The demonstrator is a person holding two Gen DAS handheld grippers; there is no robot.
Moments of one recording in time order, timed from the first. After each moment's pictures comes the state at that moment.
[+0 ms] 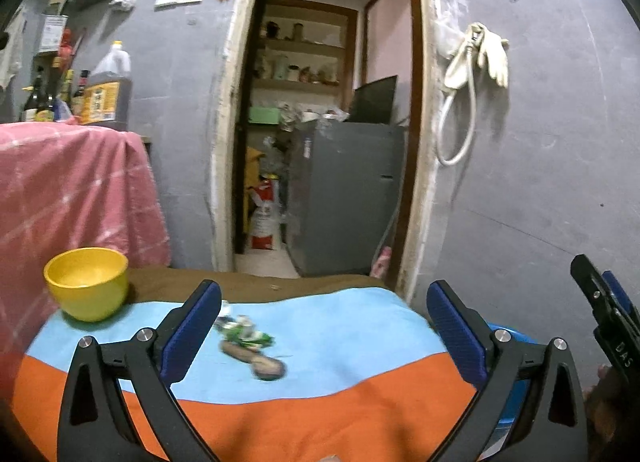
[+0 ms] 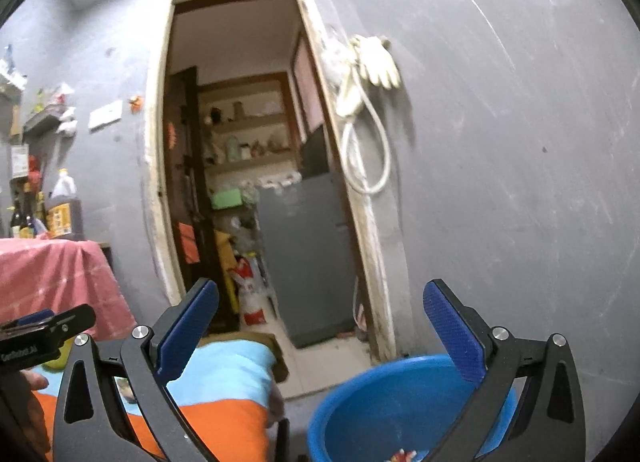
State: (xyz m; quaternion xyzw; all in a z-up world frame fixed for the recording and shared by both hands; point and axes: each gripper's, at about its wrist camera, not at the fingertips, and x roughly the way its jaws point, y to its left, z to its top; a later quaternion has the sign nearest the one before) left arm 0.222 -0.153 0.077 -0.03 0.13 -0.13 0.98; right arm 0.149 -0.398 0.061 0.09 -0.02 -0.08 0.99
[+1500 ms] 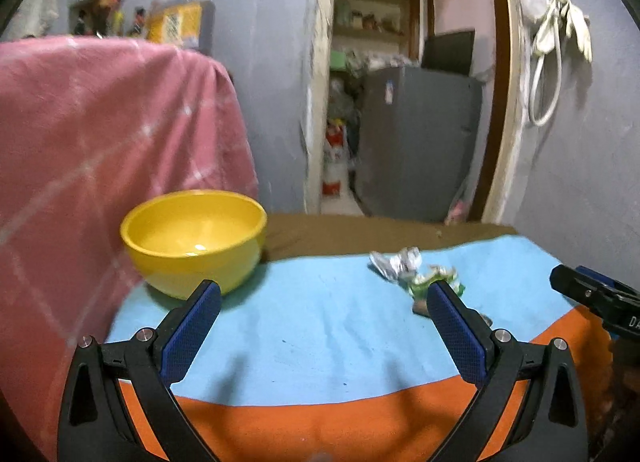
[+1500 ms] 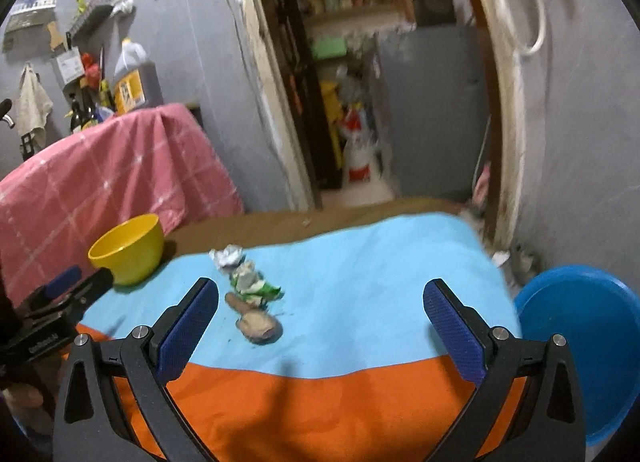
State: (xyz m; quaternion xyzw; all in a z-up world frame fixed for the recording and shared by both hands) left arm 0.286 -0.009 0.021 -0.02 0.25 -0.05 0.97; right arm 0.281 -0.271 0.026 0.08 0.27 0.13 0.95
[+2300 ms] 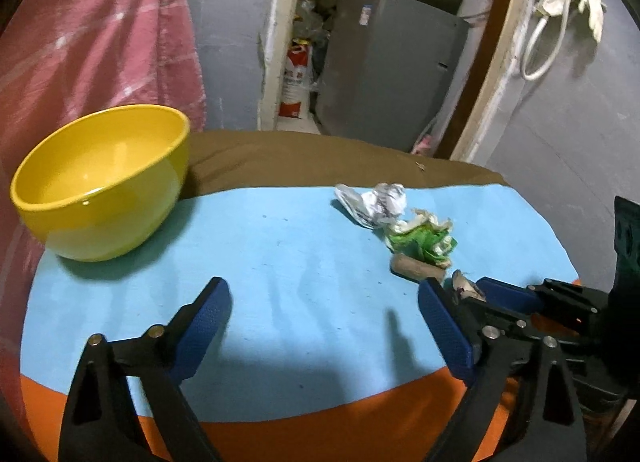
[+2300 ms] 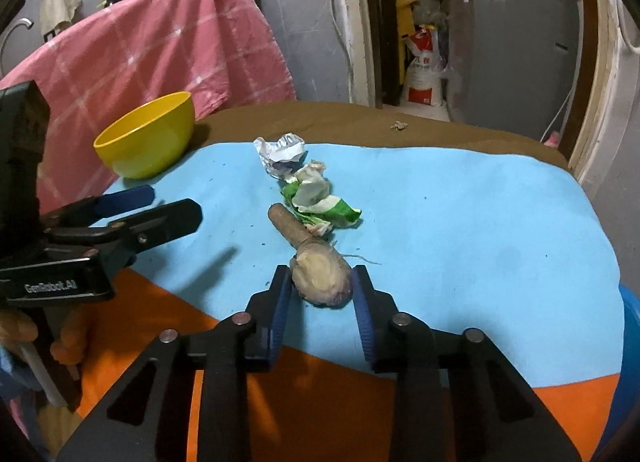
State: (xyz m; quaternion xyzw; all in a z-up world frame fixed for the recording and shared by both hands) left arm 0.336 -0.016 -0.008 -0.05 0.38 -0.13 0.91; right arm 0.317 -0.209 -0.015 -0.03 0.41 0.23 0.88
